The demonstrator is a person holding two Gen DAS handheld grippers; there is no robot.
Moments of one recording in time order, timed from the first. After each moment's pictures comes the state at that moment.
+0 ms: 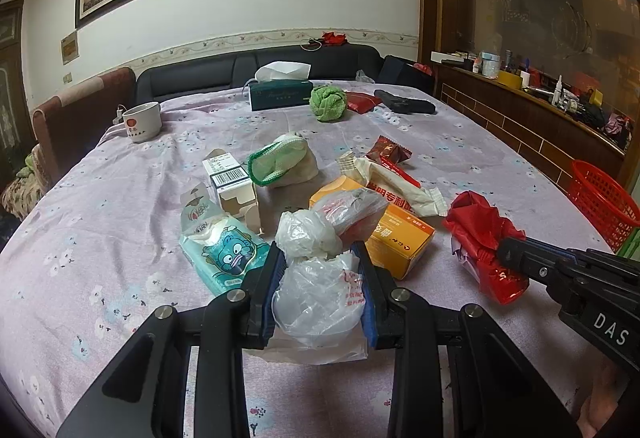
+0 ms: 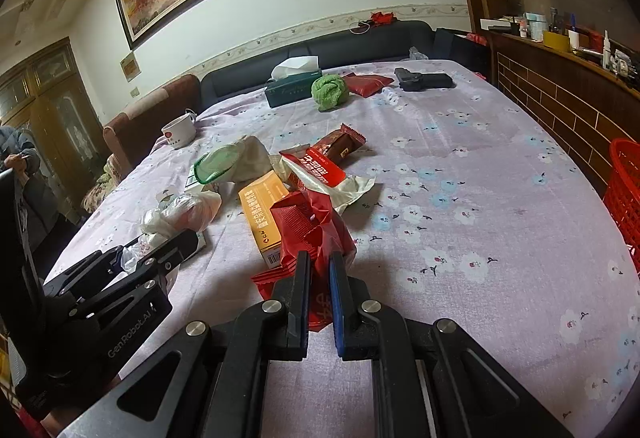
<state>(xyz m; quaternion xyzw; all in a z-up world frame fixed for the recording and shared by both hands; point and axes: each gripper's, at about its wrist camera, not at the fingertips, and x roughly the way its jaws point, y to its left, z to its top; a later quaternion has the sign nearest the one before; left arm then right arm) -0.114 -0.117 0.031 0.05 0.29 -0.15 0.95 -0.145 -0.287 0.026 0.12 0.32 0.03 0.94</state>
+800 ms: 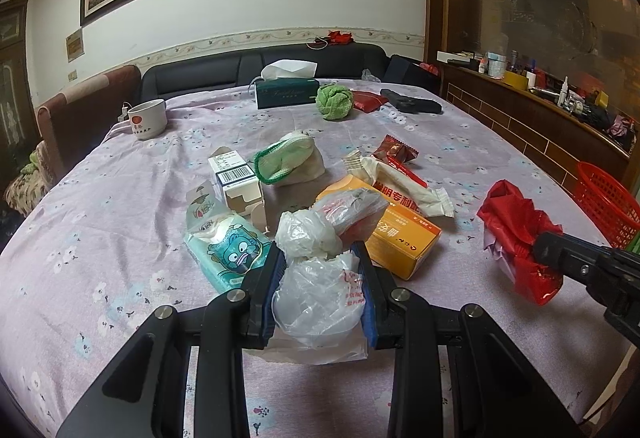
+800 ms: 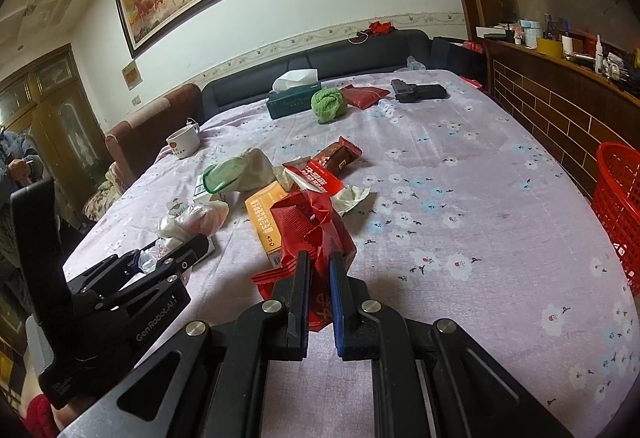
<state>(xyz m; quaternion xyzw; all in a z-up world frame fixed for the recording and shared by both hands) -0.113 -0.114 0.031 0.04 0.29 -0.14 0.95 -0.166 -0.290 0.042 0.13 0.30 0.03 0.95</state>
